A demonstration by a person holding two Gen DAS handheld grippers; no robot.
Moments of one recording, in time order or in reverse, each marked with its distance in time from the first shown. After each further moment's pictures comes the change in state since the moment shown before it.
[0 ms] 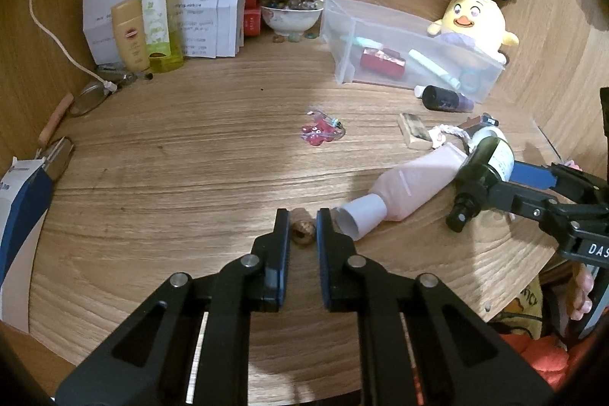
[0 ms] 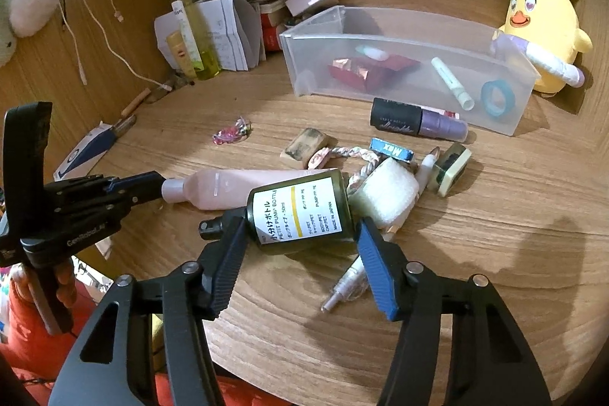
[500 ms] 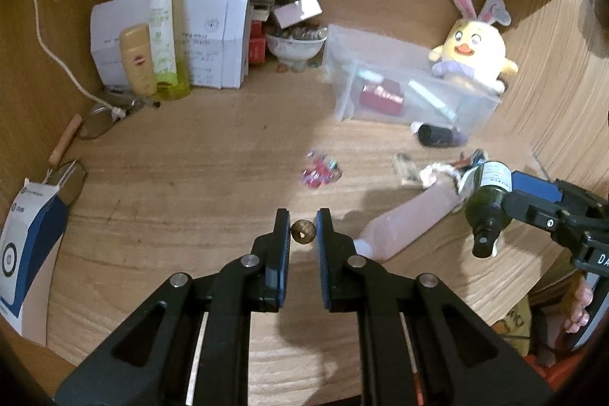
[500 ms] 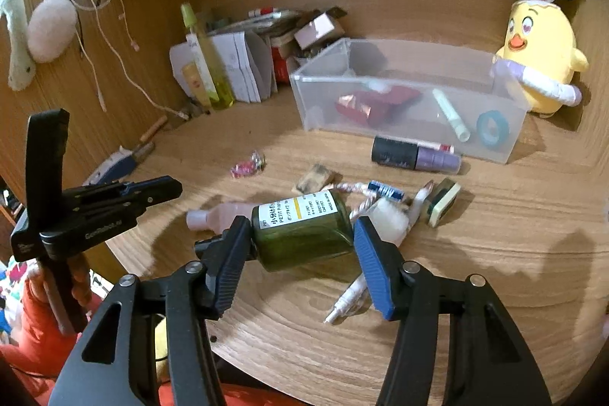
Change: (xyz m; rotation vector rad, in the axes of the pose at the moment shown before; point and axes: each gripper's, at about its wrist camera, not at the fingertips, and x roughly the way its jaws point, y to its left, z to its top) left arm -0.020 -0.001 0.027 -0.028 -0.055 -0.005; right arm -0.030 -0.005 0.018 0.018 -0.091 0.040
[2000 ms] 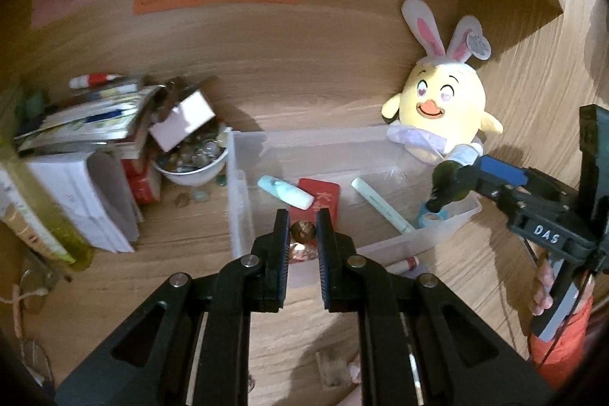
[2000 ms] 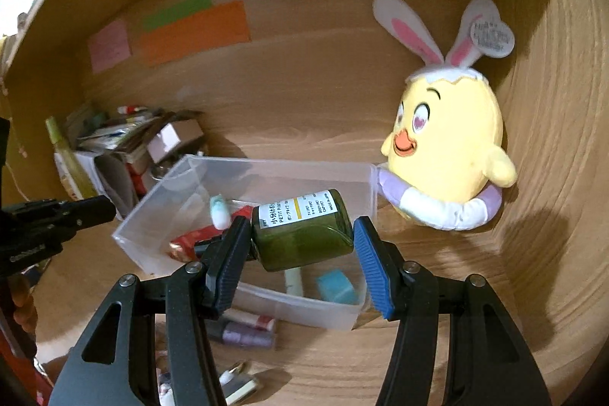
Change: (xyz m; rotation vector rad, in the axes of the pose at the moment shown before) left arm 0.082 -0.089 0.161 0.150 -0.029 -0.134; right arm 0.022 -0.141 0.119 0.086 -0.137 -0.272
